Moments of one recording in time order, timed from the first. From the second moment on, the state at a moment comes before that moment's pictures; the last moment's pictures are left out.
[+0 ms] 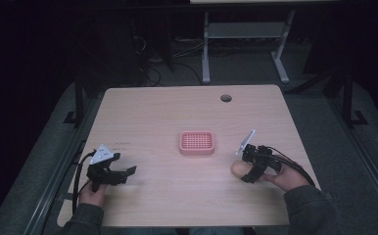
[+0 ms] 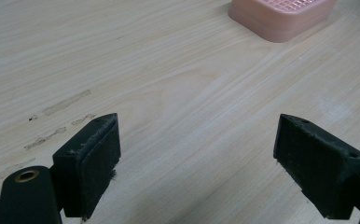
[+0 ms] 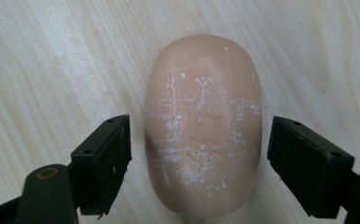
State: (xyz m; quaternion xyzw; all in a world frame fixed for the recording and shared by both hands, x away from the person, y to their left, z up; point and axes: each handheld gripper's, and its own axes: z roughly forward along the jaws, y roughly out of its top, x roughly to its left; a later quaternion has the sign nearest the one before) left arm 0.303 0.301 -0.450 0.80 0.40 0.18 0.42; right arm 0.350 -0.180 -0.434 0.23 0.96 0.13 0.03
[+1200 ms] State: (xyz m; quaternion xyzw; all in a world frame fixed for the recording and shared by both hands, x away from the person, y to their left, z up) left arm 0.303 0.302 -0.449 0.80 0.40 0.18 0.42; right arm 0.355 -0.168 -0.440 0.21 0.97 0.10 0.02
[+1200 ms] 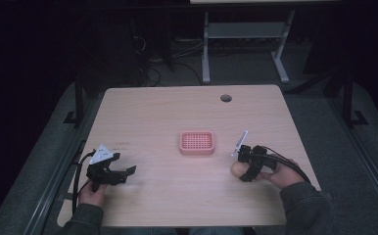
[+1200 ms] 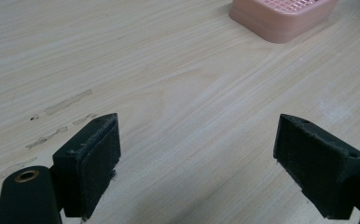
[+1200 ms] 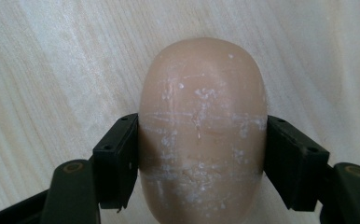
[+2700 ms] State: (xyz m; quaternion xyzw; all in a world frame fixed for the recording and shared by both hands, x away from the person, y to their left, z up) left arm 0.302 0.304 -0.448 0.79 0.40 0.18 0.42; right arm 0.386 -0.142 -0.406 0.18 0.97 0.15 0.01
